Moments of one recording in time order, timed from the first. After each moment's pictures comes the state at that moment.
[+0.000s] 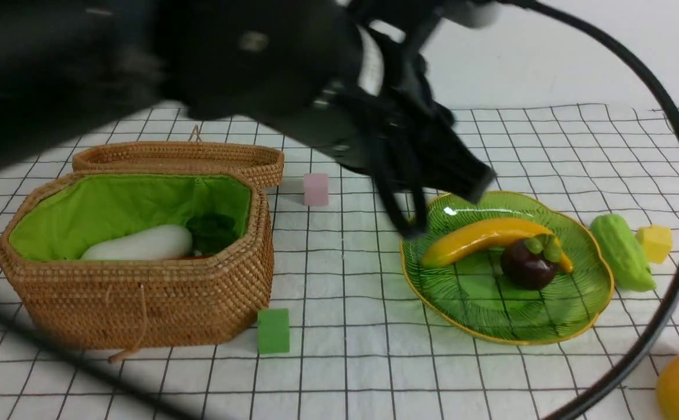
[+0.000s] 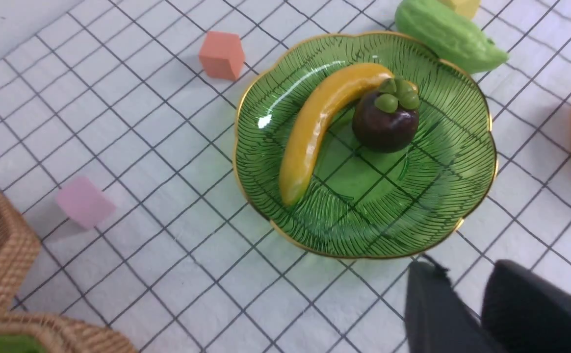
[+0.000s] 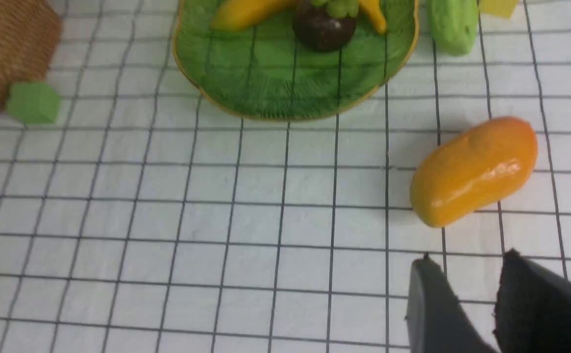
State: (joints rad) right arm 0.46 0.68 -0.98 -0.13 1.25 0.35; left arm -0.88 1.47 -1.54 0.20 0.81 -0.16
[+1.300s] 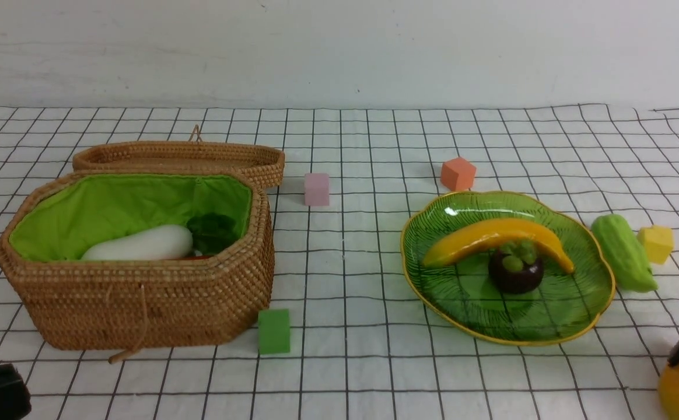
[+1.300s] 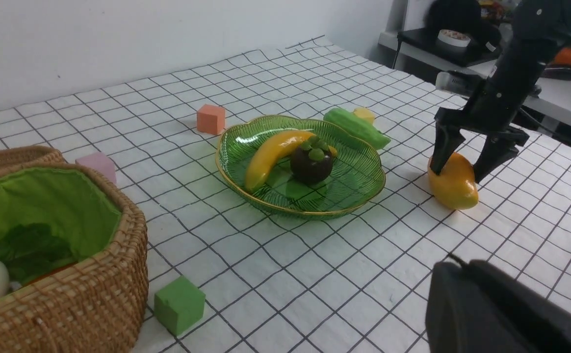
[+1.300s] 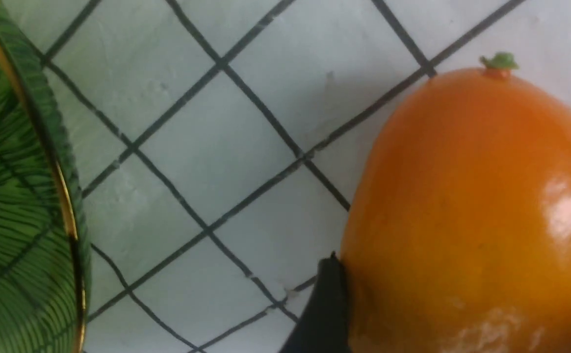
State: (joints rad) right arm -0.31 1.68 -0.97 0.33 0.88 0.17; left arm -0.88 0.29 -0.61 0.11 0.58 -0.24
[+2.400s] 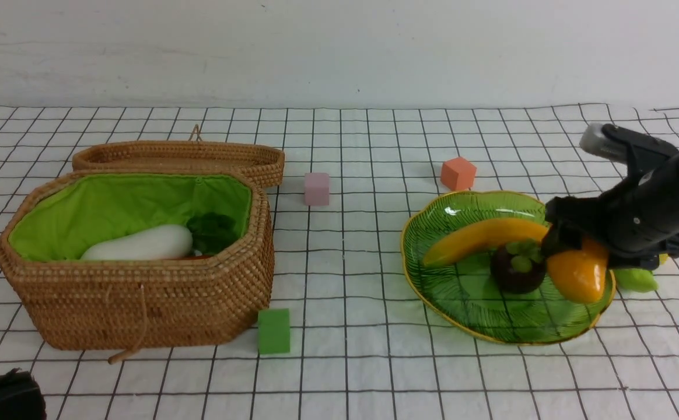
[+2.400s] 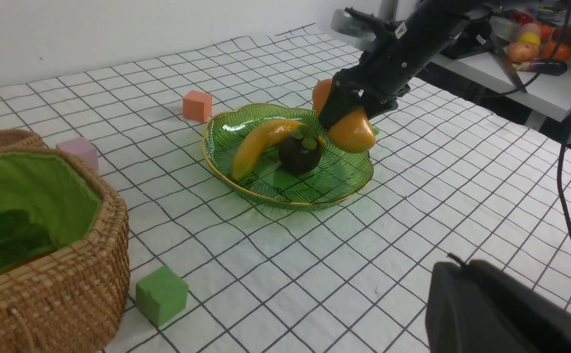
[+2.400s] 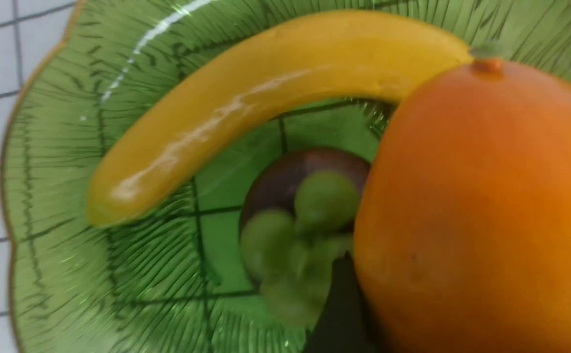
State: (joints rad) right arm 0.06 1.78 -1.19 0.33 0.56 0.01; left arm -0.88 0.30 -0.61 0.08 0.58 -0.24
